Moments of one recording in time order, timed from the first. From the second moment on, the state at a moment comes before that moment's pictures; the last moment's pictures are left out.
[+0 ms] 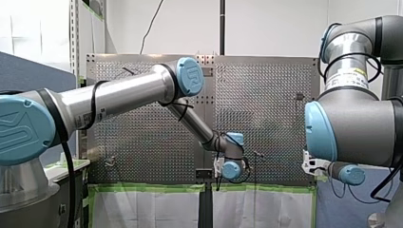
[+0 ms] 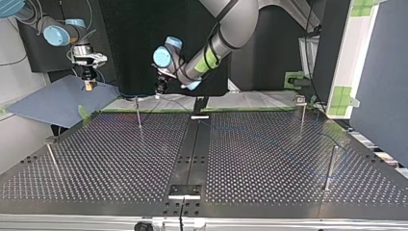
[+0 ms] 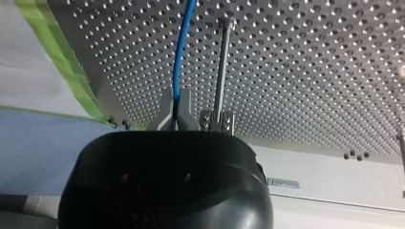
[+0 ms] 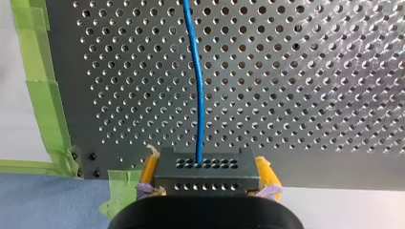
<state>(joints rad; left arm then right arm) -0.80 -2.80 -1.03 -2.55 -1.96 -1.67 1.37 -0.67 1.83 -1.08 0.98 1.55</state>
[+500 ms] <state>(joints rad) -0.78 -2.80 -1.03 -2.55 -1.93 -1.67 1.38 -0.67 1.82 -1.08 1.00 1.56</state>
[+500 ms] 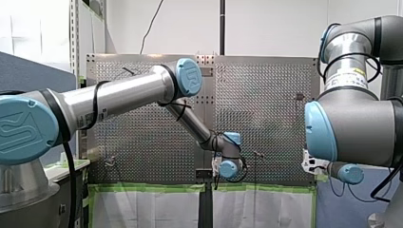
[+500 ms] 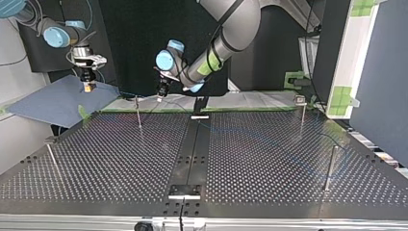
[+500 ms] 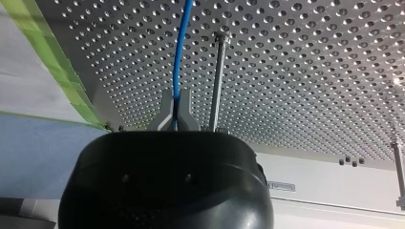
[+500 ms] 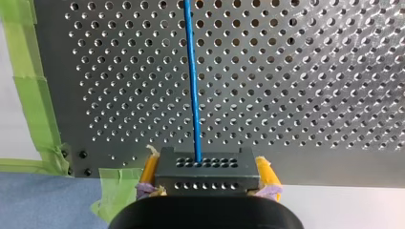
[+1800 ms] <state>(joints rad) -0.77 -2.80 -1.00 -2.55 -1.89 -1.68 1.42 -0.67 1.77 -1.08 1.00 1.56</state>
